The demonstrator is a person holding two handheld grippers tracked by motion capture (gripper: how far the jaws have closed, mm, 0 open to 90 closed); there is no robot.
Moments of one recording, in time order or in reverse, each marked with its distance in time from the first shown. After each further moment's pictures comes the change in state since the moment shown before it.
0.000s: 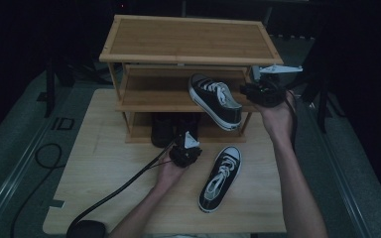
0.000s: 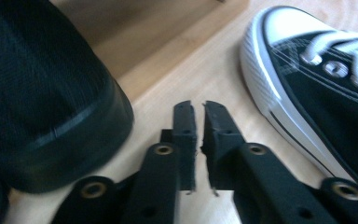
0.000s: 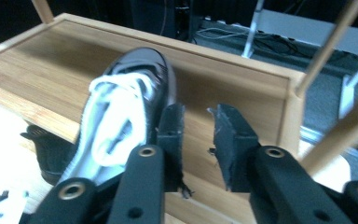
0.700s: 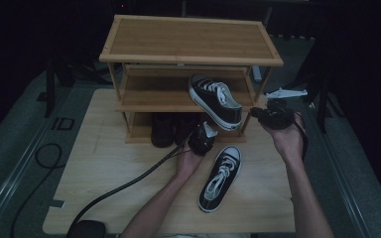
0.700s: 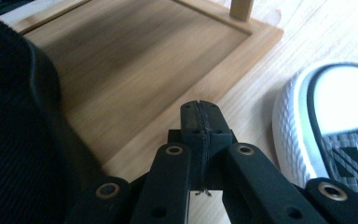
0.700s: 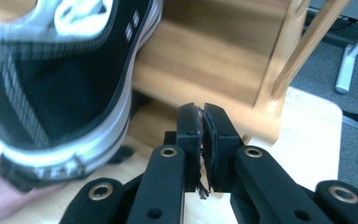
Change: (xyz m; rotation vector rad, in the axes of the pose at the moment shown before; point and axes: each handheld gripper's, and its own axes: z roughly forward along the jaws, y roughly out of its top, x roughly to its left) left arm -0.009 0.044 0.063 0.009 0.090 -0.004; right arm -0.014 -0.064 -0.011 0.128 0.000 -0.040
